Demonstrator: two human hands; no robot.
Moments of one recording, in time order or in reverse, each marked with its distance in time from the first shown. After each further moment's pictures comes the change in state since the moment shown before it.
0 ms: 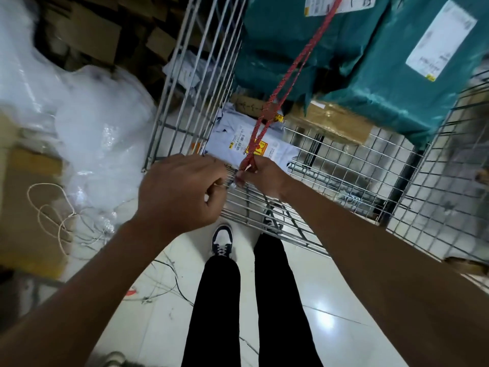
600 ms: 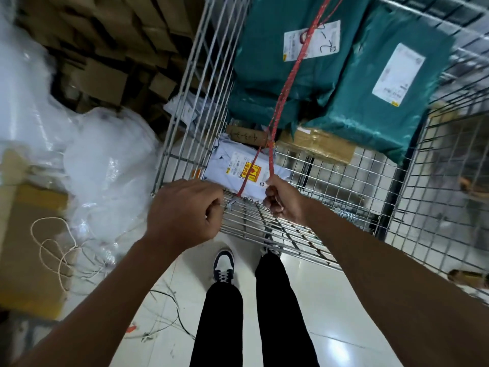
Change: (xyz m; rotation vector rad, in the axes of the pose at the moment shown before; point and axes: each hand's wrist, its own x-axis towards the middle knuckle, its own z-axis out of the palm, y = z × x) left_hand -0.004 0.000 0.003 -0.045 -0.008 0.003; right_hand -0.035 0.010 -0.042 0.507 -0.017 0.355
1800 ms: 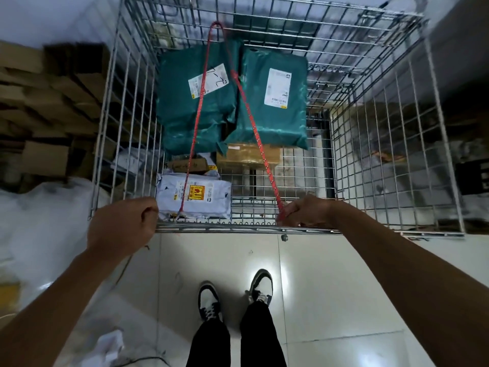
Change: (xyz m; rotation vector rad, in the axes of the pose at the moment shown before) left_hand 0.001 -0.001 0.004 0.207 -0.089 -0.054; right_hand -0.139 0.086 -0.144 -0.496 0.163 -0.149
